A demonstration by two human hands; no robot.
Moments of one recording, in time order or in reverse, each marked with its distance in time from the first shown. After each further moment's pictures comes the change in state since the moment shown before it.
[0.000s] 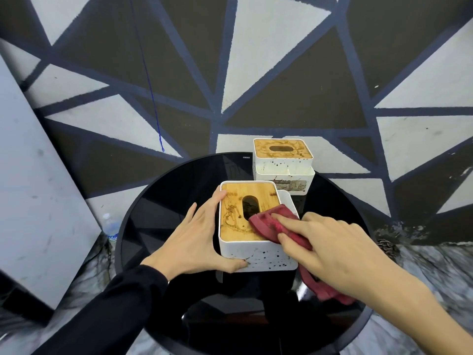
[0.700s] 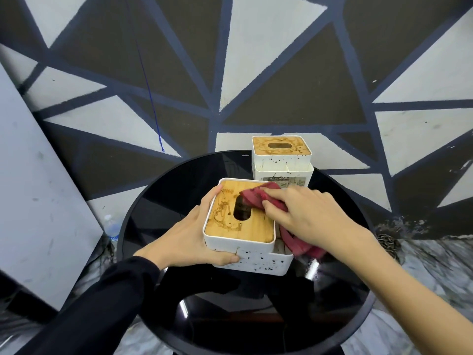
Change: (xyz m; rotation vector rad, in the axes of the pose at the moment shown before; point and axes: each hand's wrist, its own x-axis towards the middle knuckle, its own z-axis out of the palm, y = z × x) left_hand -0.004 -0.004 -0.020 -0.169 -0.159 -0.058; right_hand 0.058 0.000 0.006 0.011 0.018 0.032
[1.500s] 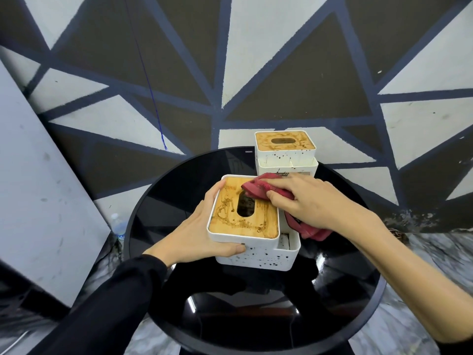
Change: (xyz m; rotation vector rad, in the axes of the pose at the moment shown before) left_hand 0.001 0.006 0.003 -0.177 0.021 0.035; right_hand 0.020 0.022 0.007 0.169 -0.063 -0.091
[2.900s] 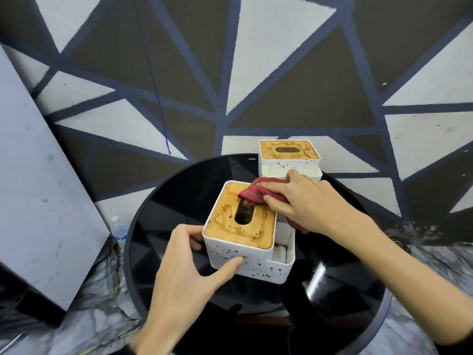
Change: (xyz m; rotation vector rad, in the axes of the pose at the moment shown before) left_hand -0.069 0.033 0.045 -0.010 0.670 -0.160; right_hand 0.015 -0.015 -0.009 -0.302 0.067 -0.012
